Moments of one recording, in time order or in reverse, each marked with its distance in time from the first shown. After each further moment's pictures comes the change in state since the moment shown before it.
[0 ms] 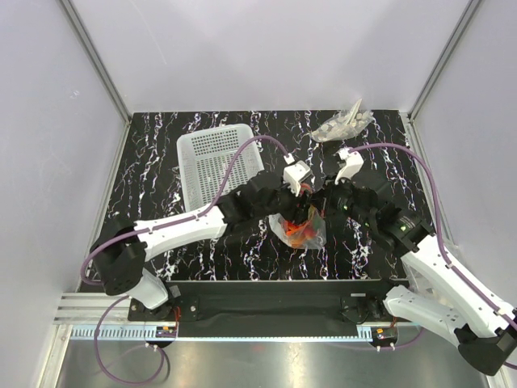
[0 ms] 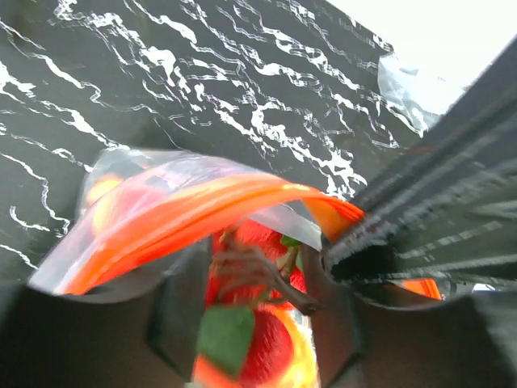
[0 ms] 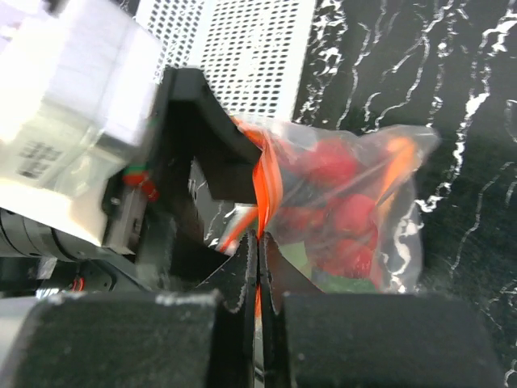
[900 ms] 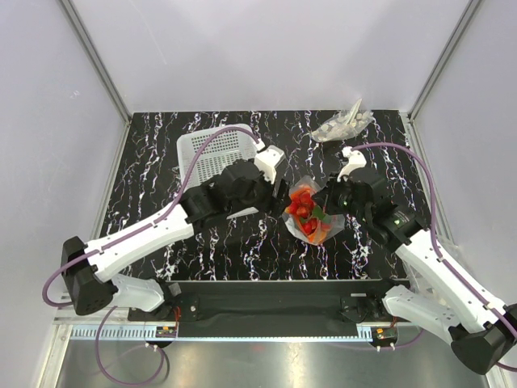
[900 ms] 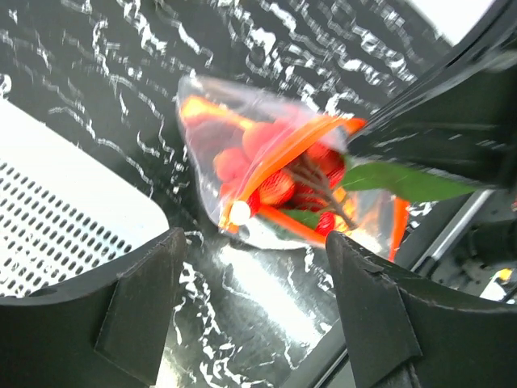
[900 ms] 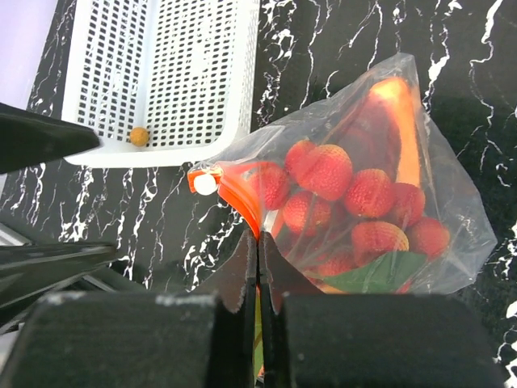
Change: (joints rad) left arm 0.023 -0.208 0.158 -0.489 -0.226 -0.037; right arm -0.087 0.040 -0.034 -0.009 0.024 0.043
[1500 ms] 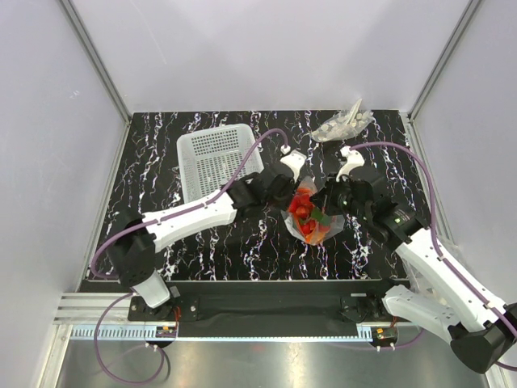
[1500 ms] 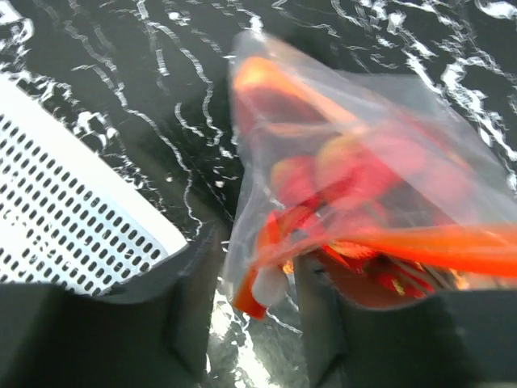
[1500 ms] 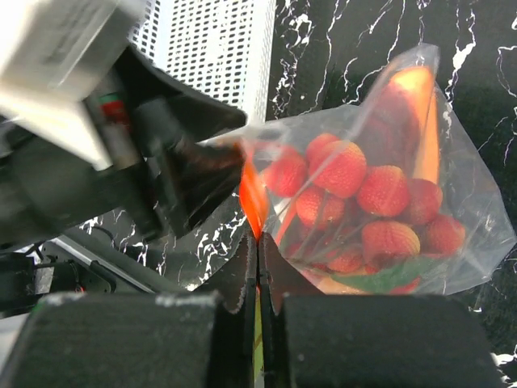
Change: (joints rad) left arm 0.001 0.315 0.080 0.028 -0.158 0.026; right arm -0.002 0.010 0.018 -0.023 -0.056 0.014
